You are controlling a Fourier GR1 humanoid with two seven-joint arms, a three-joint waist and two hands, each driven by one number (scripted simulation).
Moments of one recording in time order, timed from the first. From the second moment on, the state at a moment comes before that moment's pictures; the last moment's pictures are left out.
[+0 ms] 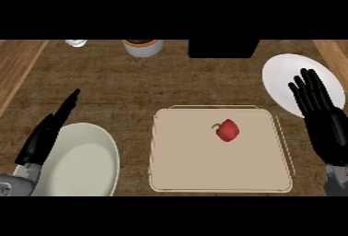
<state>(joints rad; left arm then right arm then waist) -0.12 0.59 -0.28 -1.51 0.05 0.16 0.16 -0.11 -0.54 0.19 -1.68 -0.49 -0.21 -0.11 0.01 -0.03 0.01</state>
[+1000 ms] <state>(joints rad) -0.35 0.43 -0.36 -1.63 0.16 0.03 0.00 -0.70 -0.75 0.86 -1.41 0.07 0.51 0.39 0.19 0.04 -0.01</state>
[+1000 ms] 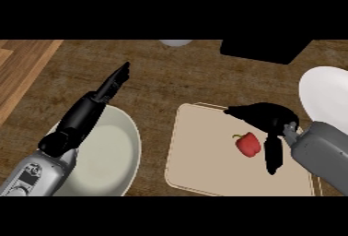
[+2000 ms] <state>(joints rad) -0.25 0.45 -0.25 -1.58 0.17 0.01 -0.07 -1.22 -0.16 0.89 -0.62 0.03 0.96 0.71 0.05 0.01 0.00</state>
